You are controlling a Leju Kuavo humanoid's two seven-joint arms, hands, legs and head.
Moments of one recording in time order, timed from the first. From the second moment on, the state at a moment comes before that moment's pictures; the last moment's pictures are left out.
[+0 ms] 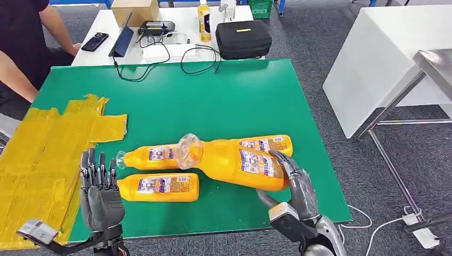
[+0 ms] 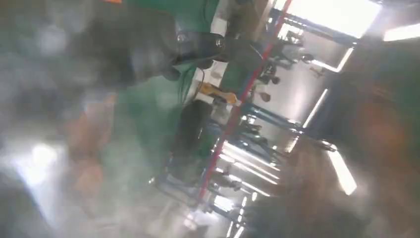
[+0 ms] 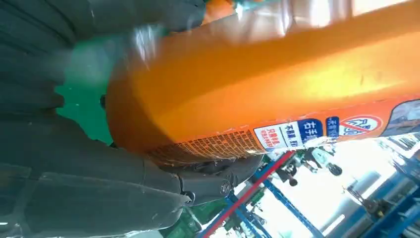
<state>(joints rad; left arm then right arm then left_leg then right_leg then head) 0.24 -0.34 0.09 -1.58 0.19 -0.11 -0.69 0.17 0.01 0.21 -1.67 0.59 -0.19 -0.40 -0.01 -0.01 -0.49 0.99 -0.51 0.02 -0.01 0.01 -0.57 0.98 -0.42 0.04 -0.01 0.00</state>
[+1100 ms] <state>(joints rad) 0.19 -0.35 0.06 -1.46 0.23 -0.34 -0.65 -0.11 0.25 0.39 -1.33 0.55 -0.18 -0.36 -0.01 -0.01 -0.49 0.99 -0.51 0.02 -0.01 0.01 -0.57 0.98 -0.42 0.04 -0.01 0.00</state>
